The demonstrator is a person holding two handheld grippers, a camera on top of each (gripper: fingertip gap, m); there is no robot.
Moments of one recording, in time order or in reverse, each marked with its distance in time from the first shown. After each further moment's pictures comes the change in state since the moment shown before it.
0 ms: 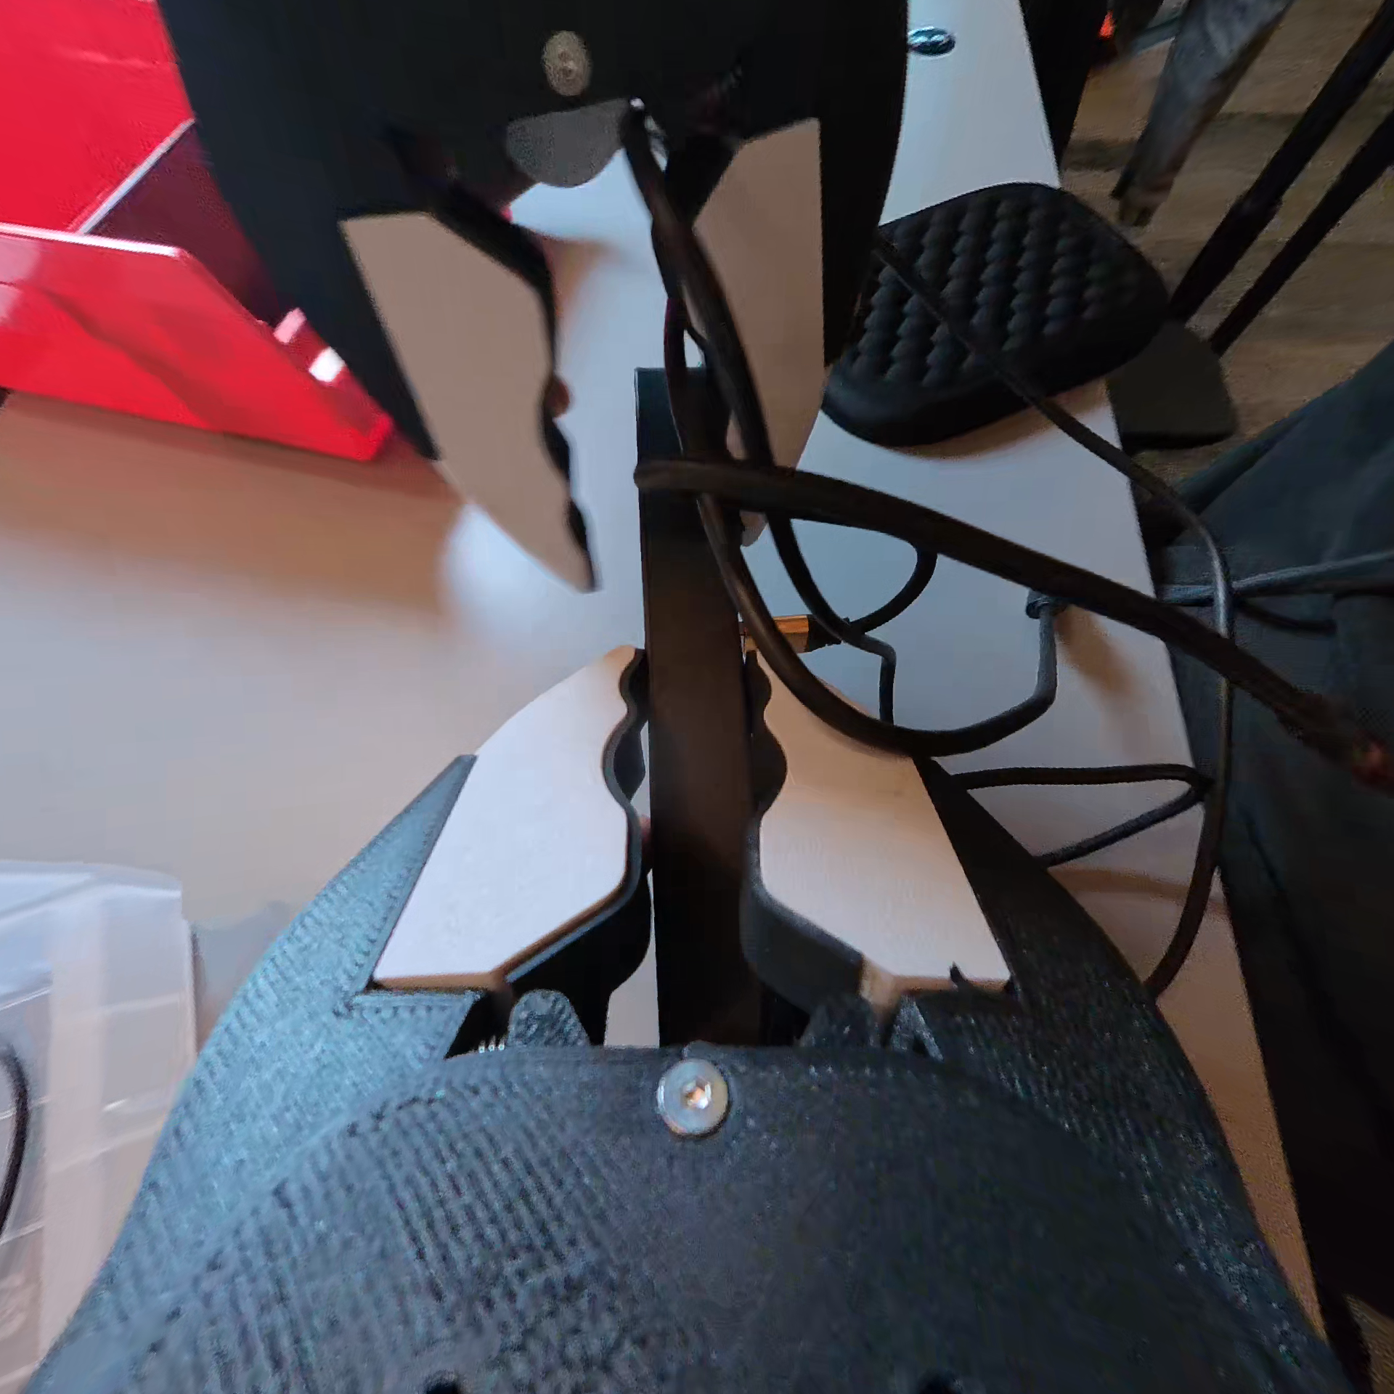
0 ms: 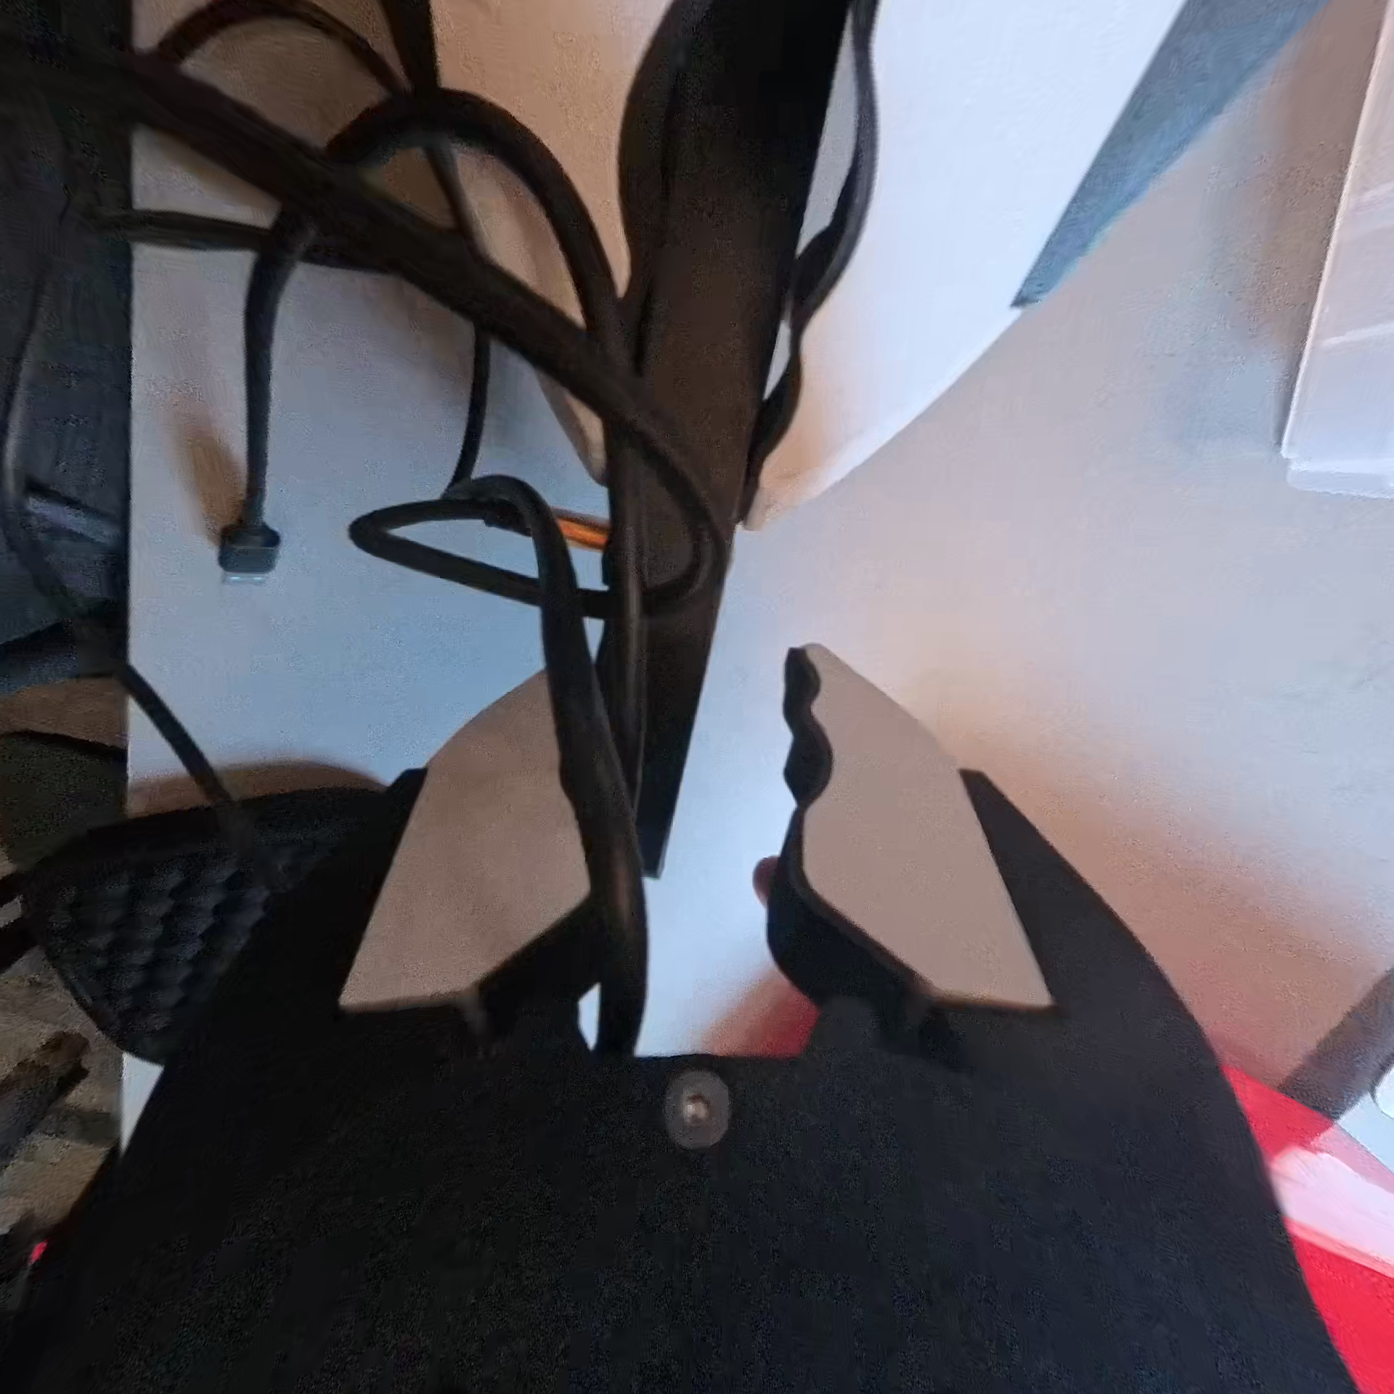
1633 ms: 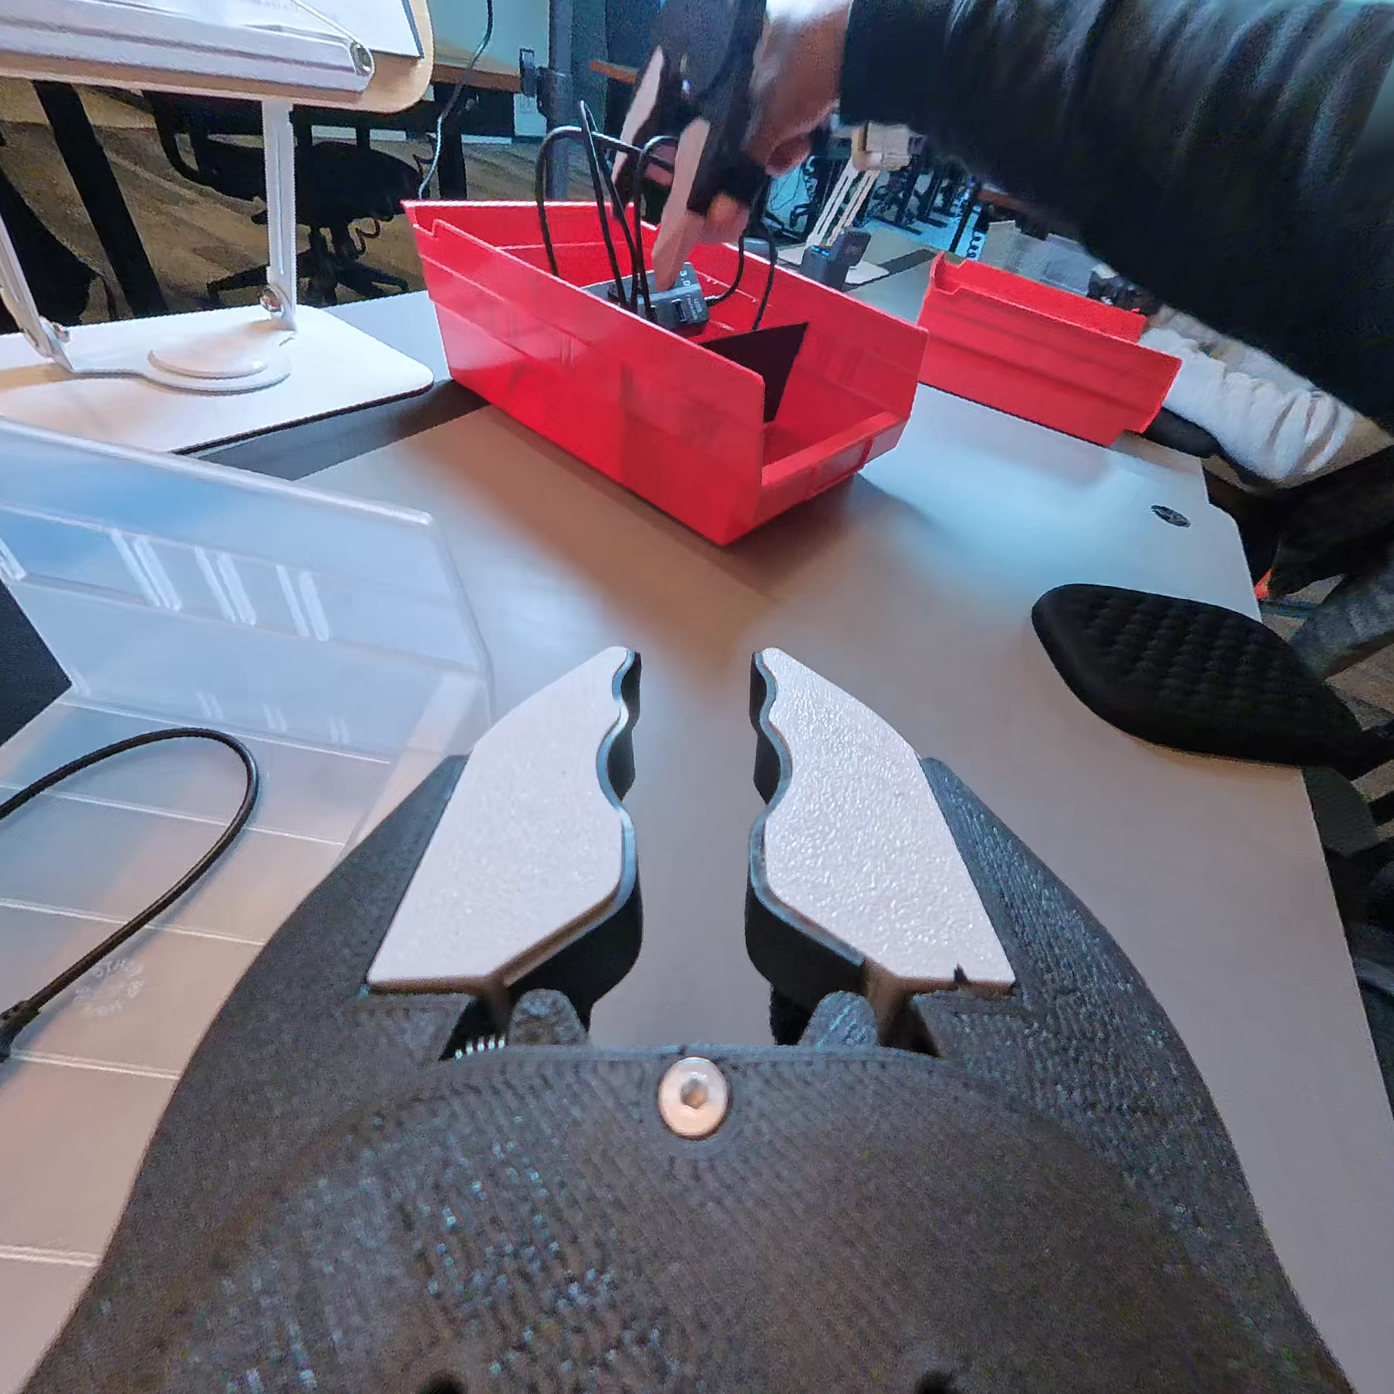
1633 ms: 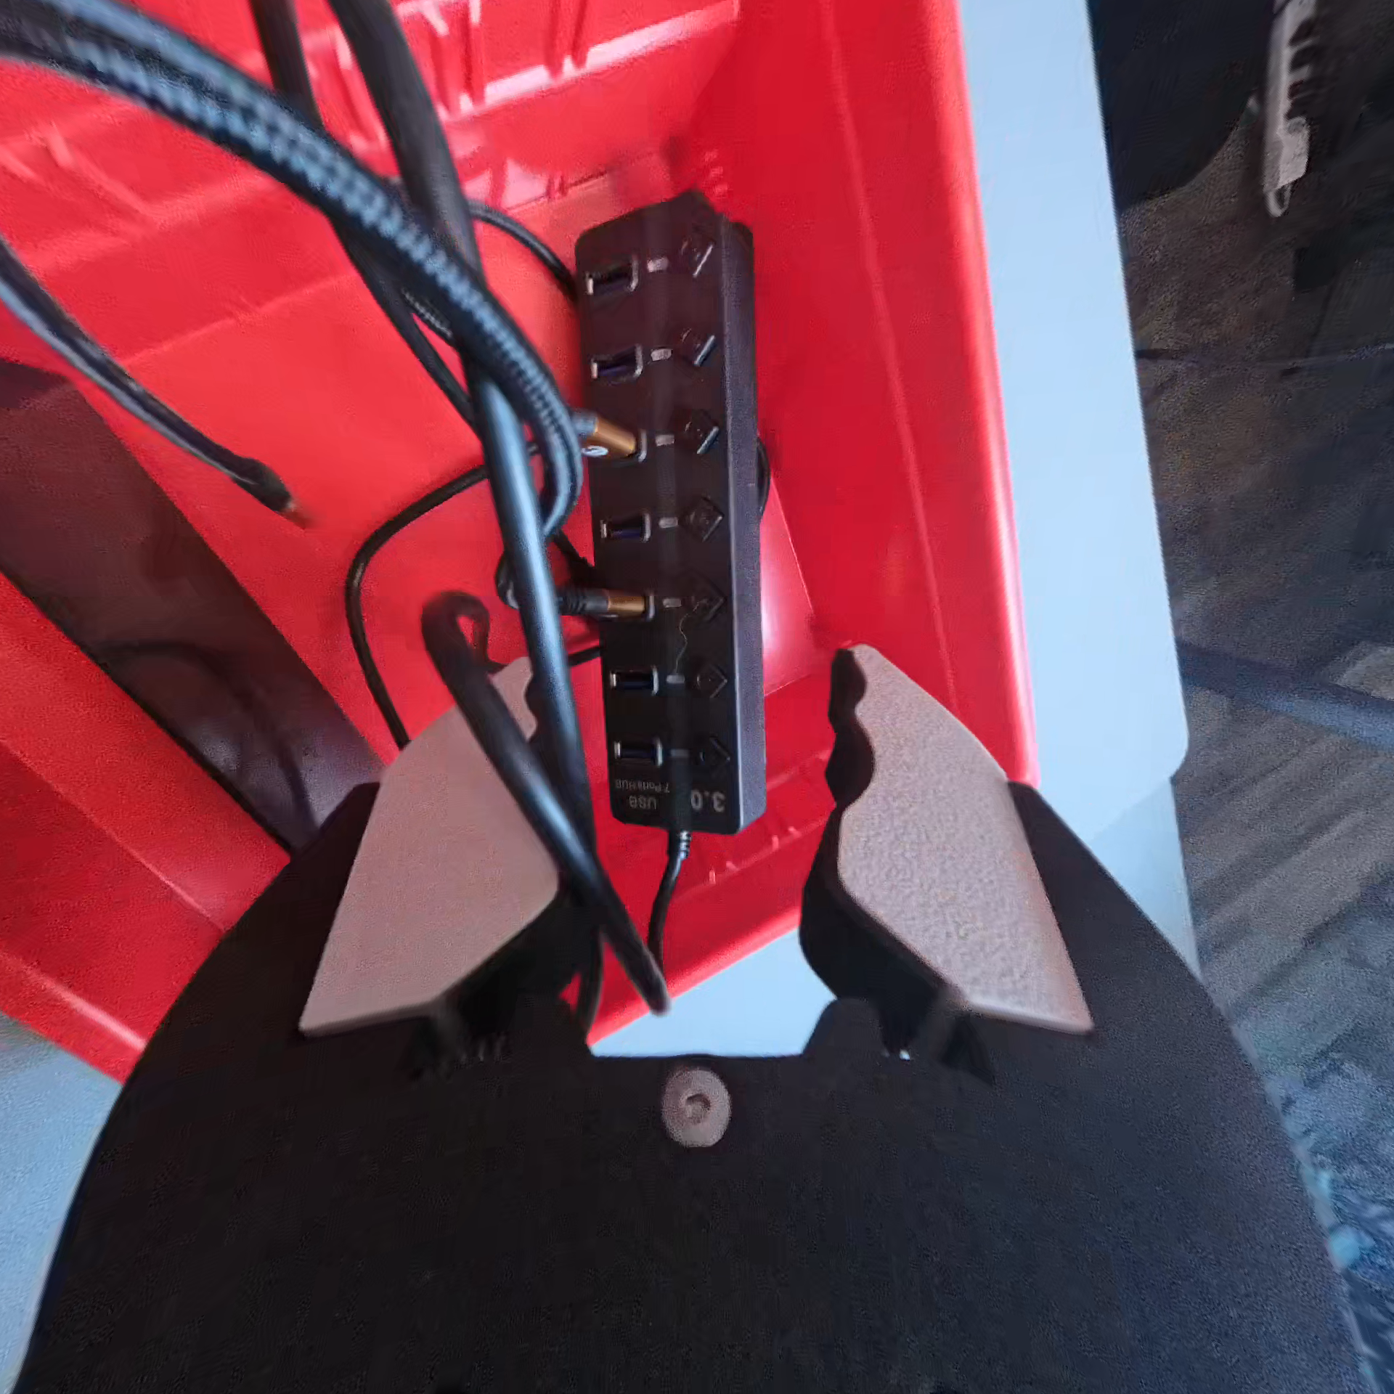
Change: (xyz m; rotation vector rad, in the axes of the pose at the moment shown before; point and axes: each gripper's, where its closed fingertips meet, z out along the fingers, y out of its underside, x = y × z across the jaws) left arm -0.100 0.020 -0.053 0.390 -0.306 -0.406; right arm 0.225 0.328 -0.095 -0.145 0.444 0.823
